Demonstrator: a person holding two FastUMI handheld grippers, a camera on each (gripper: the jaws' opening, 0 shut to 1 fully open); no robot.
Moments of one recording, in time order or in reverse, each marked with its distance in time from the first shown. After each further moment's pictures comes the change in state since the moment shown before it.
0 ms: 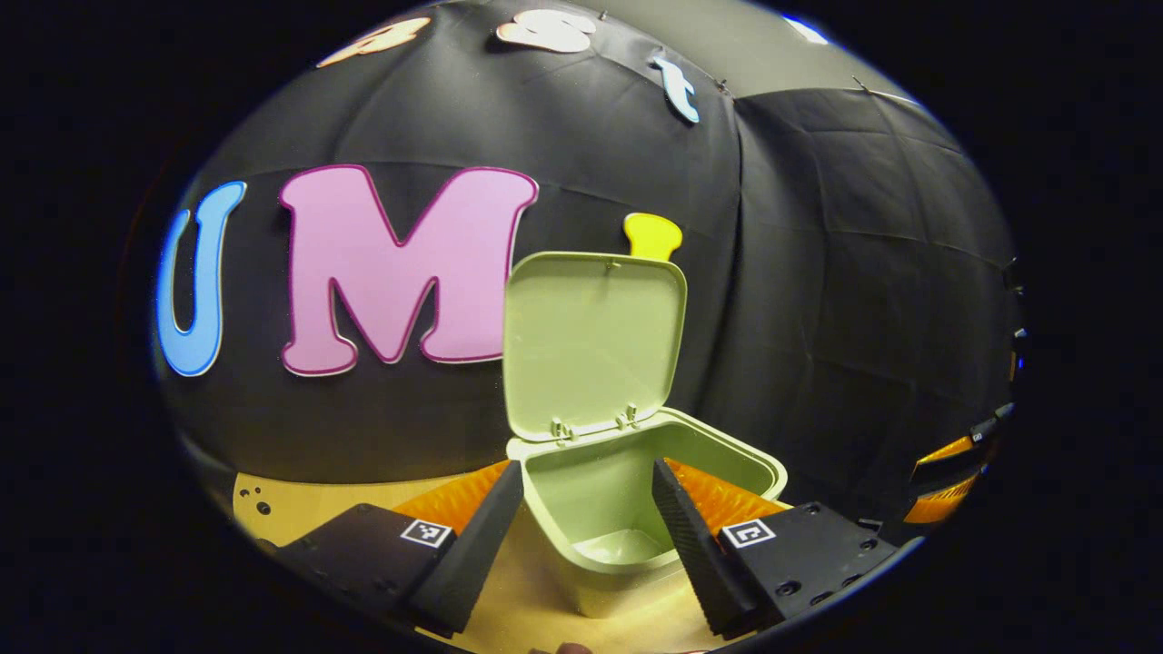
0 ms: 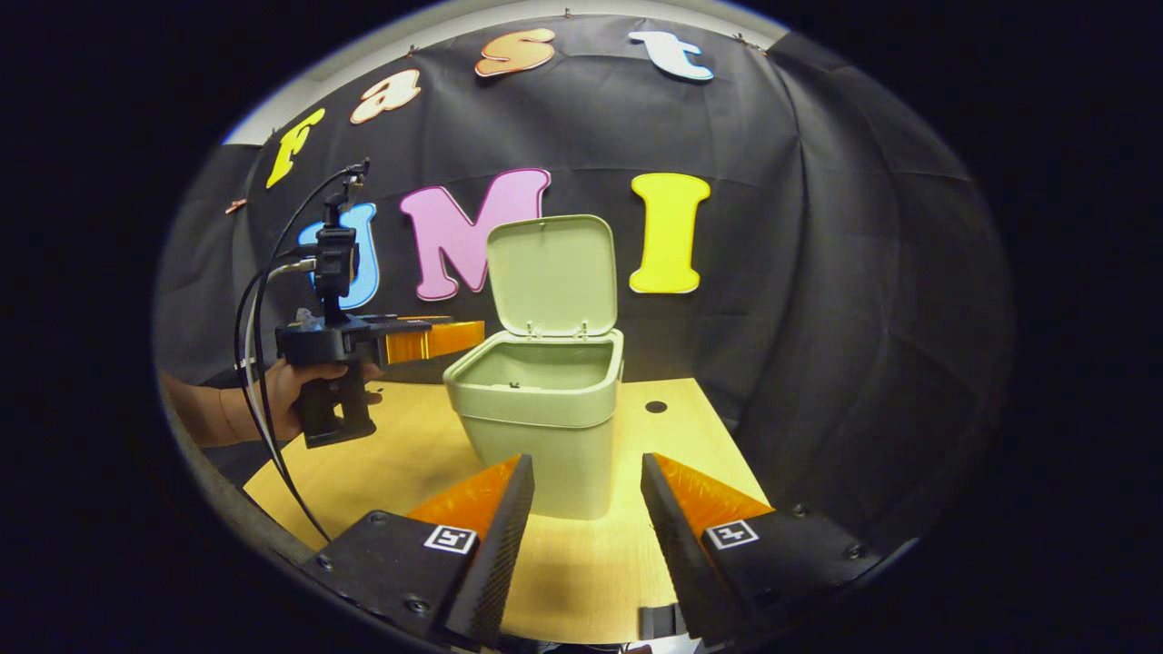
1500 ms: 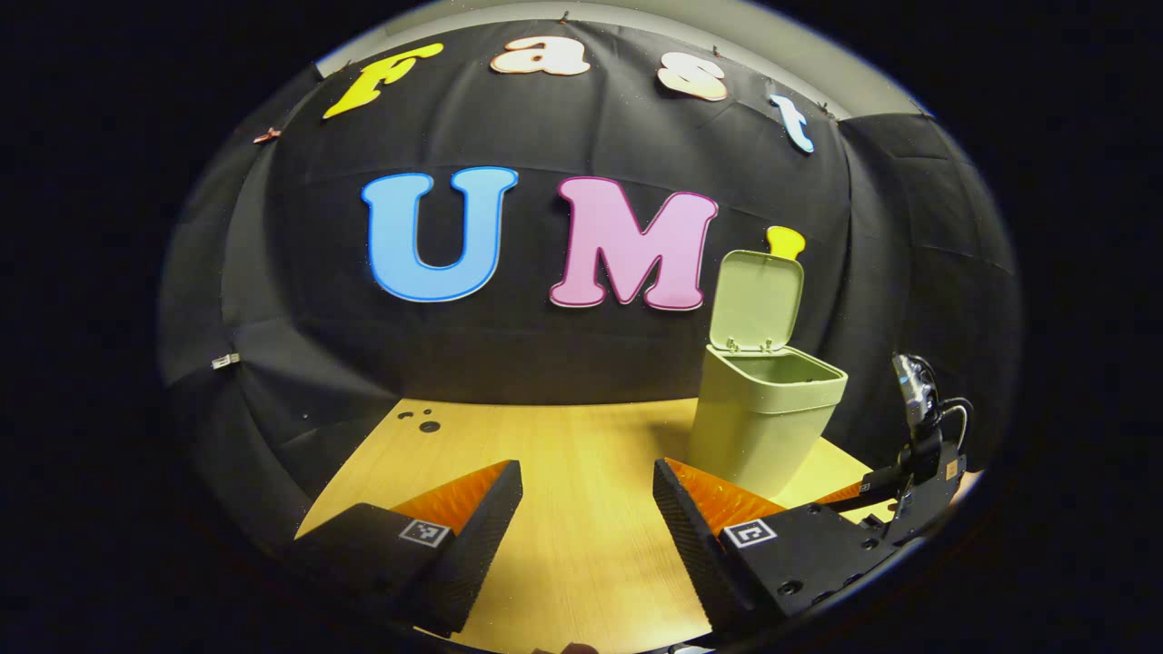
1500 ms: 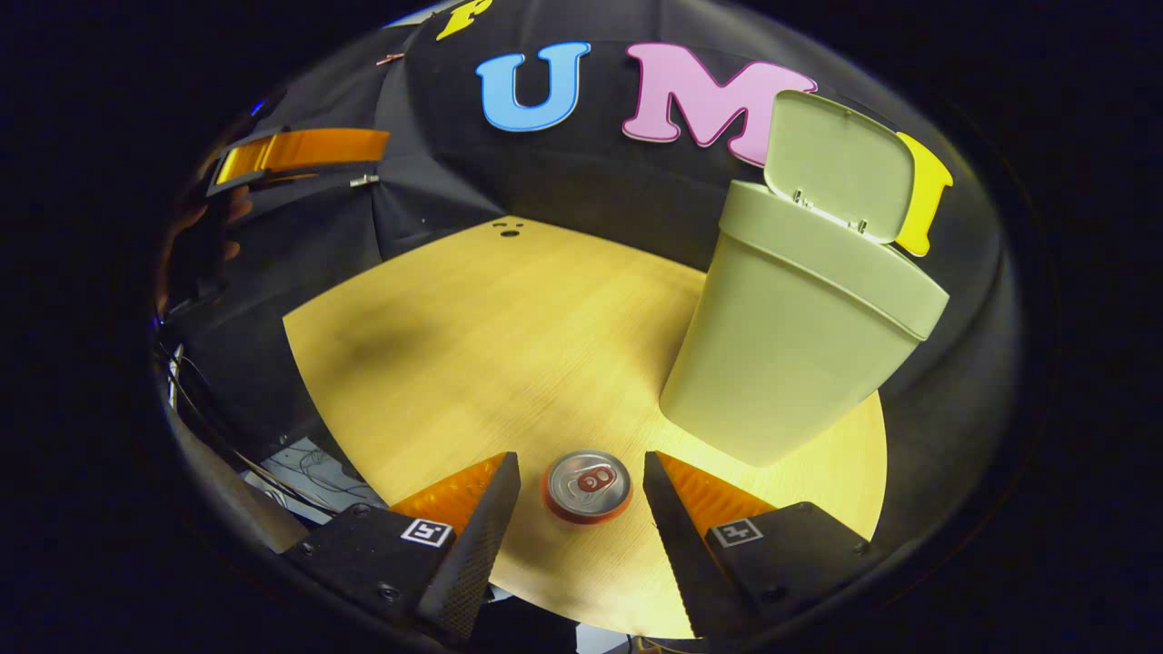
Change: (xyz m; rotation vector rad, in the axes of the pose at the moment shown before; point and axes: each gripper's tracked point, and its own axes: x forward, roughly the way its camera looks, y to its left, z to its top) left arm -0.300 0.119 -0.095 -0.135 0.071 0.421; right arm 0.063 0.164 -0.192 -0.389 0.403 0.351
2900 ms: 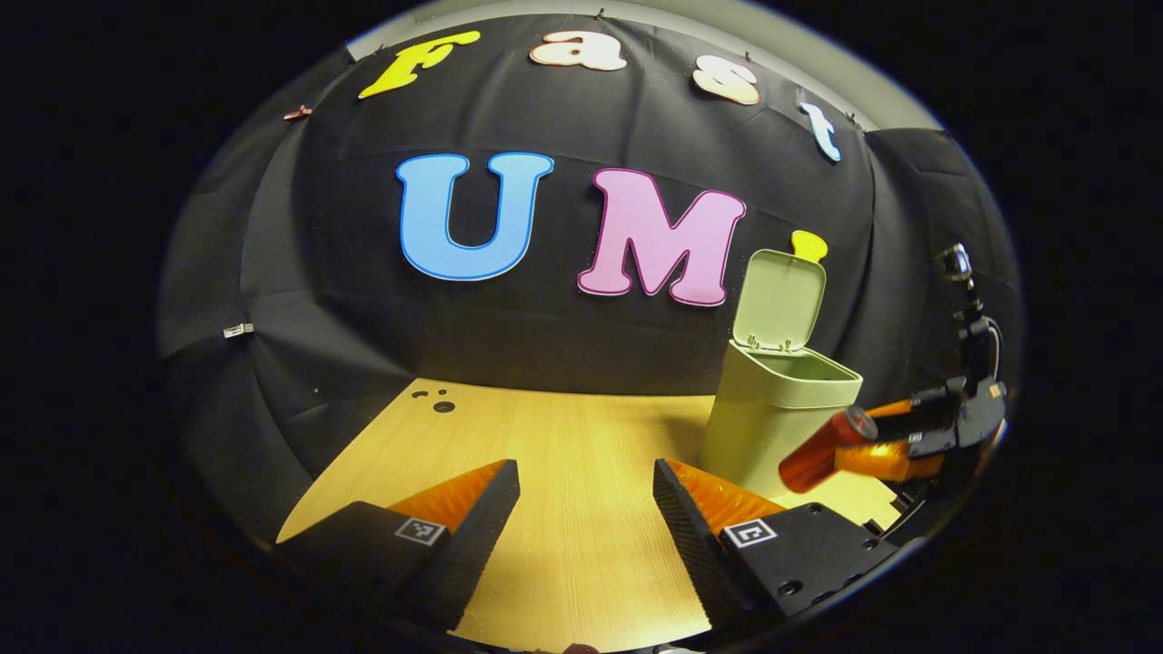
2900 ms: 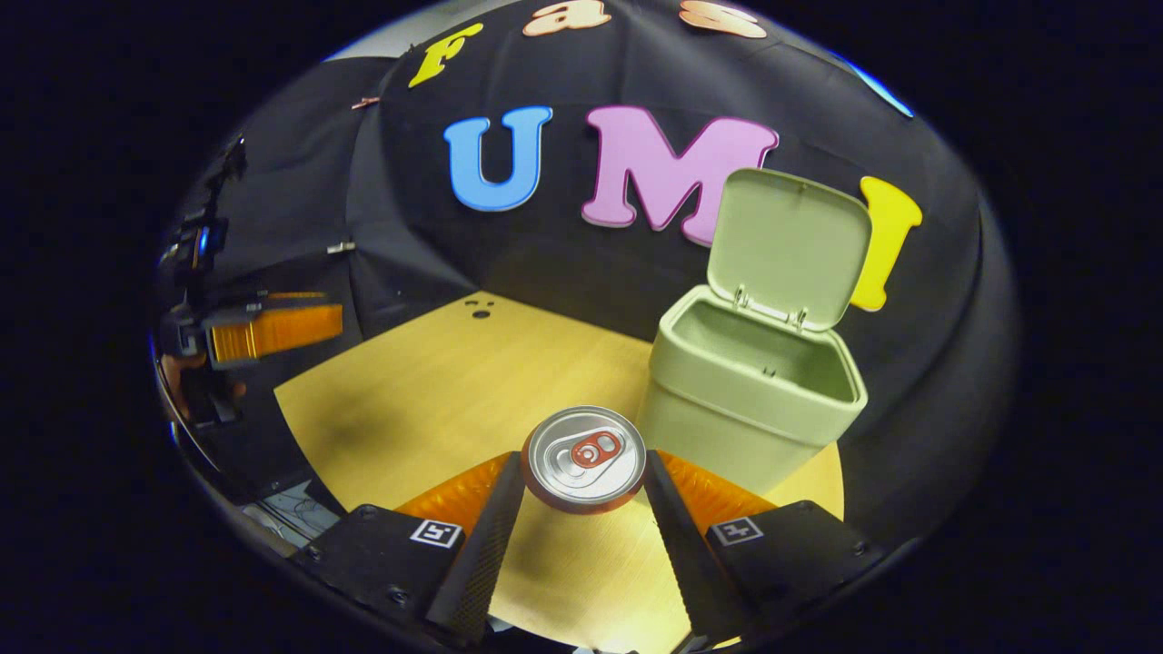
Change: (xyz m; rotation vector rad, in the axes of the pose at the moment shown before) left arm -0.002 0.013 -0.015 -0.056 0.014 0.022; right arm -0.067 -0.048 0.141 0.068 -0.275 -0.082
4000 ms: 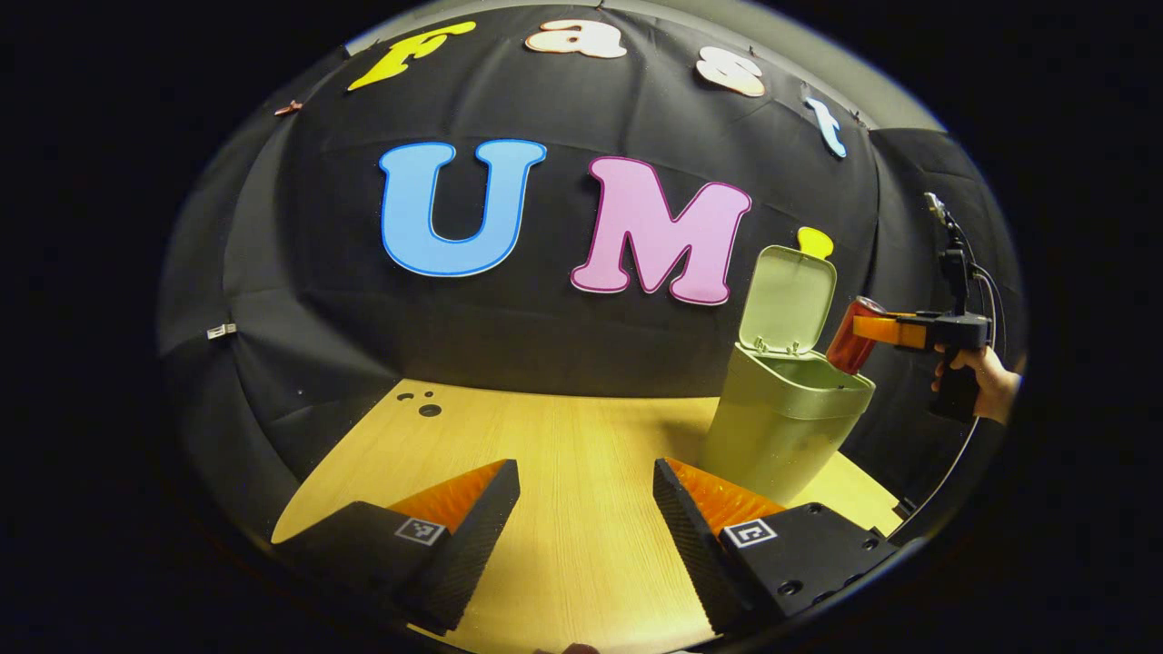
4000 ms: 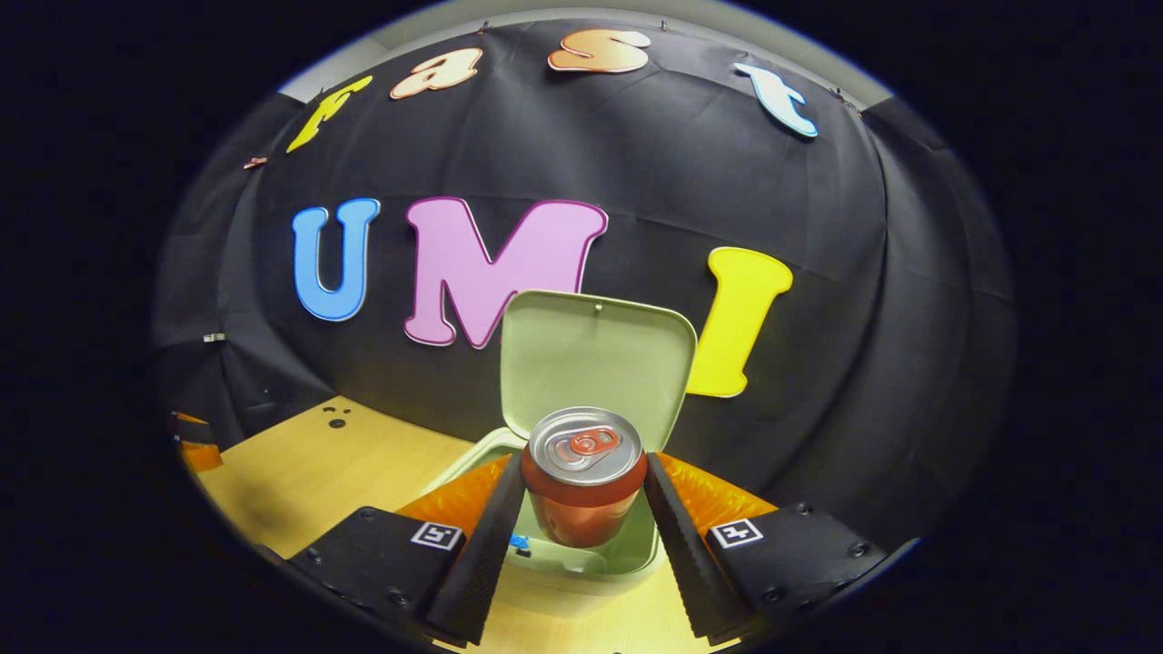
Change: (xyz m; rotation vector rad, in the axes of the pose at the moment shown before) left arm 0.047 -0.001 0.007 -0.005 0.021 -0.021; right arm 0.019 -0.192 0.096 0.070 -0.211 -0.393
